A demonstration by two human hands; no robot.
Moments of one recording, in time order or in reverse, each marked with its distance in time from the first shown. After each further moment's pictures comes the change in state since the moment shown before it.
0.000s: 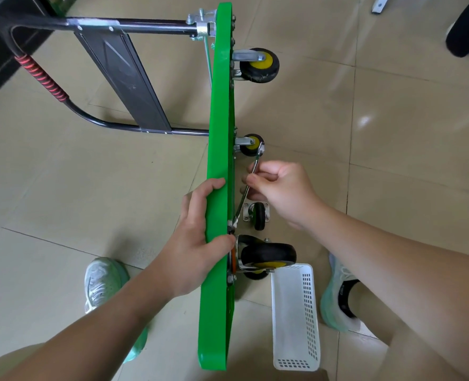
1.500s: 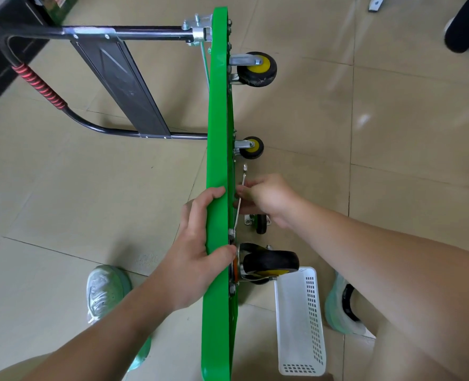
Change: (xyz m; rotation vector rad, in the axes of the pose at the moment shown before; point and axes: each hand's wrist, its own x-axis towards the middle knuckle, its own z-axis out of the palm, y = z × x) left_hand -0.001 0.001 -0.002 0.019 -0.031 -0.001; right_hand 0.036 0.017 0.019 0.038 -0.038 0.404
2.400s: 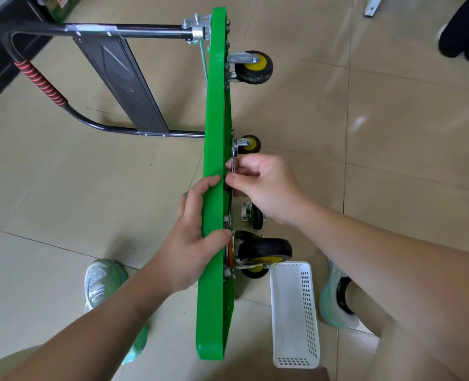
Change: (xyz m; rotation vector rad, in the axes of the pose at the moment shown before) left_hand -0.001 -0.003 0.005 -0.079 0.066 0.024; right_hand -0.057 -0.011 0.001 -0.124 -0.051 -0.574
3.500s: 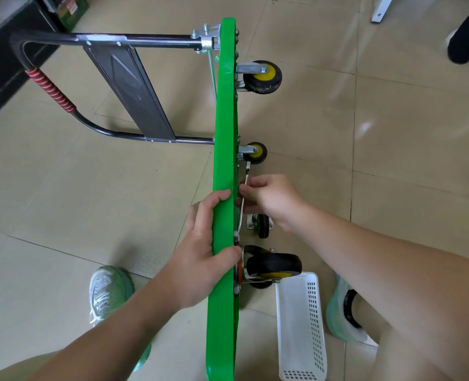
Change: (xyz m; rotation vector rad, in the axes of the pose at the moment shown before) left_hand 0.001 0.005 -0.004 0.082 -0.057 -0.034; right_hand 0.037 0.032 0.000 0.173 0.044 0.428
